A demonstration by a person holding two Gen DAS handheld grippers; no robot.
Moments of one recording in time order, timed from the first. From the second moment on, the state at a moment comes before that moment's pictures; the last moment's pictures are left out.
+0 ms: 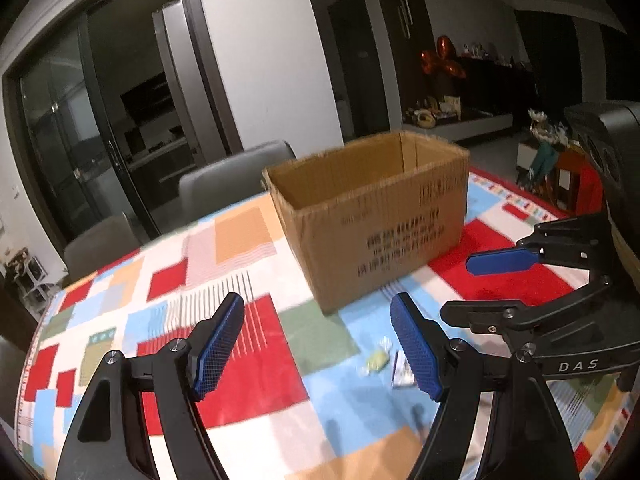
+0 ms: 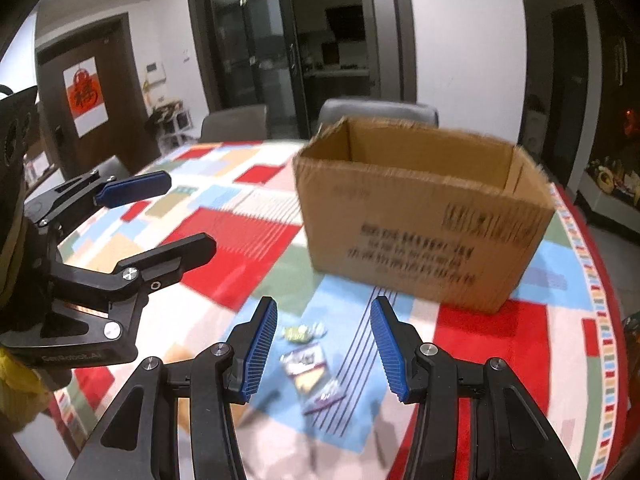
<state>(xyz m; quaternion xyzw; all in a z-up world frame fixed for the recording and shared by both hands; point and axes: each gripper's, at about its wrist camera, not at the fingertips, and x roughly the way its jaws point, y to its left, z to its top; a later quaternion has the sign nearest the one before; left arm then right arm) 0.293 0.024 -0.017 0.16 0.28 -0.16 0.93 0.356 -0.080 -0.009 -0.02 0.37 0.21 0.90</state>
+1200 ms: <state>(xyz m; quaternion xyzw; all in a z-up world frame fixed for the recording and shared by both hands) 0.351 0.007 -0.135 0.17 0.41 -0.27 0.85 0.387 -0.049 -0.111 -0.05 0.47 0.25 0.84</state>
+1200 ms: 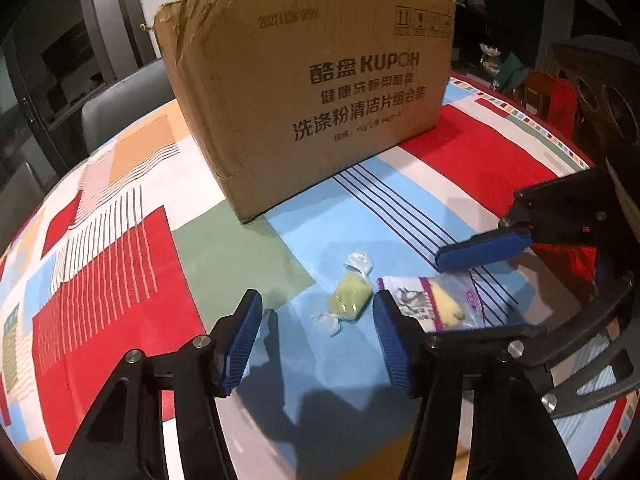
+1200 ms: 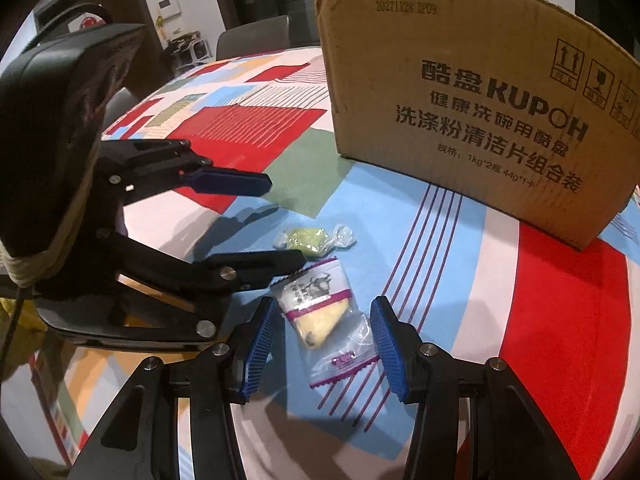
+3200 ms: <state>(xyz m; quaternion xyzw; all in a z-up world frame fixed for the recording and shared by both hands) 0.276 -0.013 0.021 0.04 0.31 -0.17 0.93 0.319 -0.128 0.049 0.03 0.29 0.17 0.94</state>
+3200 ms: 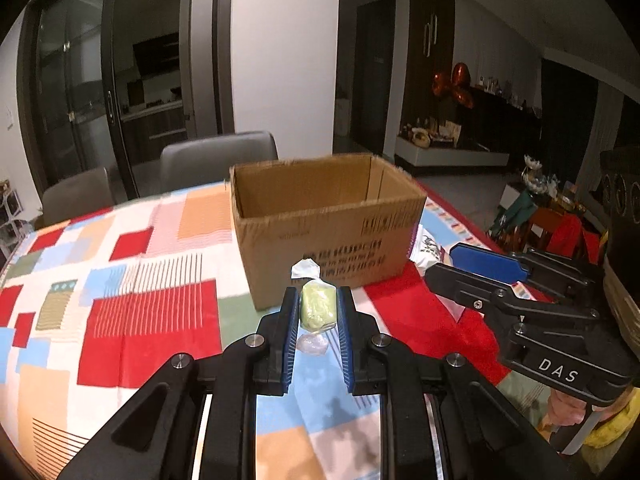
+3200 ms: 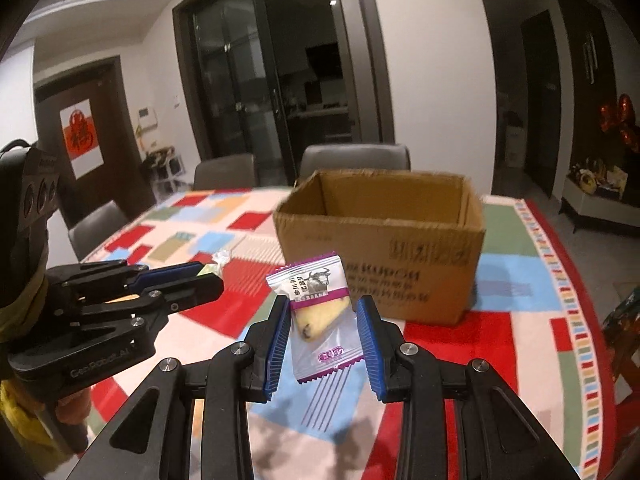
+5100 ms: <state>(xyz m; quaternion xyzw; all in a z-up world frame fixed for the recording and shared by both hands) 0.389 -0.054 0.061 0.06 0.29 -0.10 0.95 0.420 -0.169 0.087 0.01 0.28 0.12 0.95</state>
